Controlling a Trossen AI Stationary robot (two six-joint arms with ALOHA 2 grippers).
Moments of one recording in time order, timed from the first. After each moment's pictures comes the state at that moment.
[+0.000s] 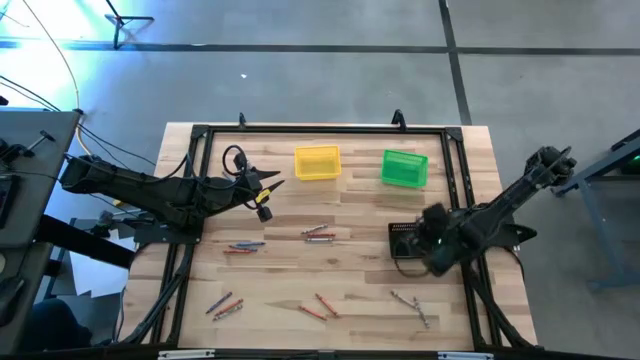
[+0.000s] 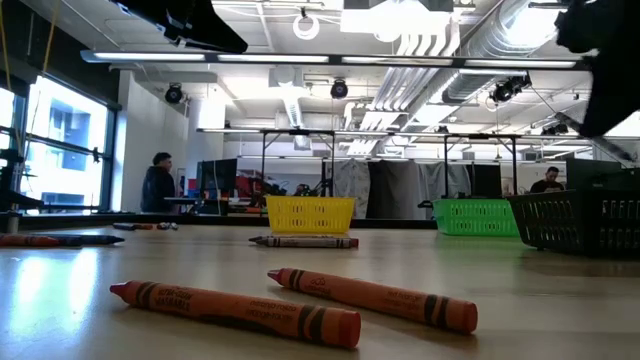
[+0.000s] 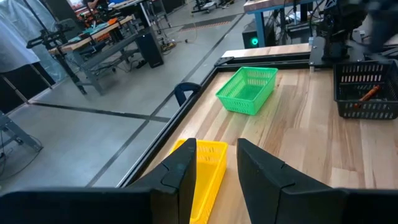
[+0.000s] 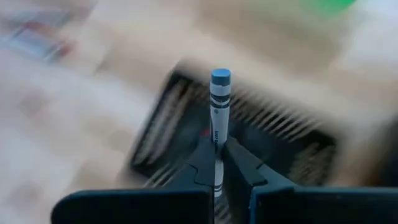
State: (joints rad) left arm -0.16 0.97 0.67 0.01 -0.70 0.11; right arm 0.66 1.19 0.85 -1.25 0.53 1.82
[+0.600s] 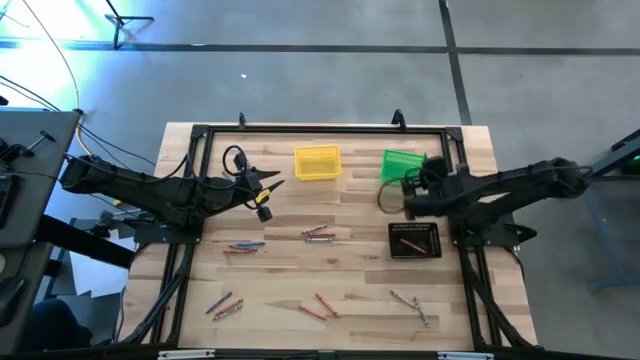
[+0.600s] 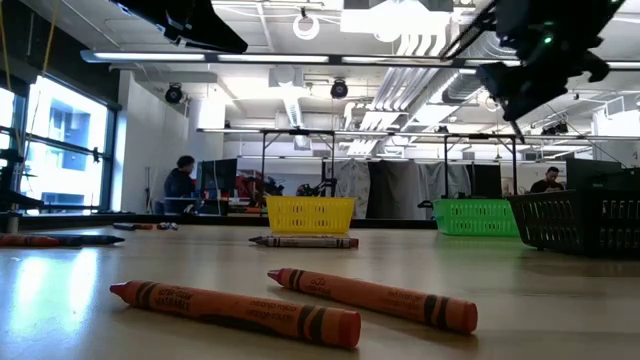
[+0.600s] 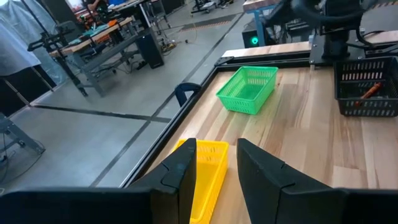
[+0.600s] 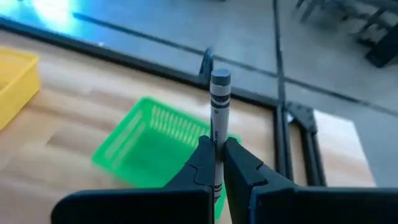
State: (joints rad) left arm -0.16 0.97 0.67 0.01 -0.70 0.12; right arm 0.09 1.15 0.85 -1.31 1.02 1.39
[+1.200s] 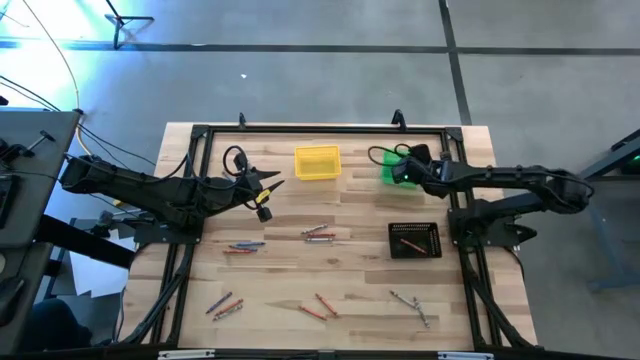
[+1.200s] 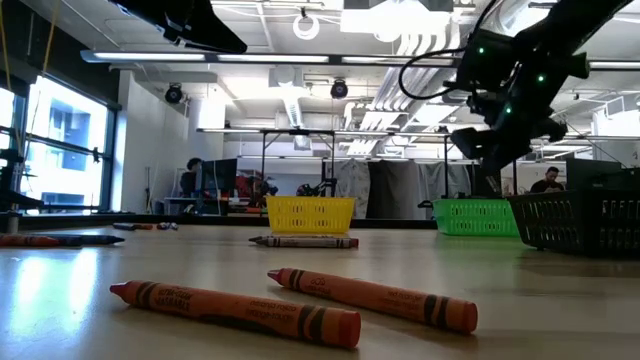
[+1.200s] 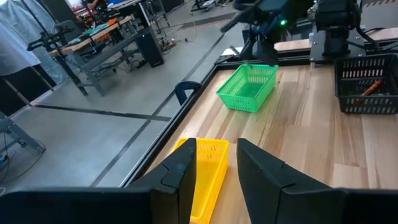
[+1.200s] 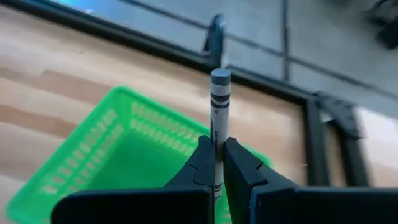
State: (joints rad) left arm -0.16 0.97 0.67 0.00 -0.70 0.12; right arm -0.35 1.15 0.58 -0.50 0.78 0.67
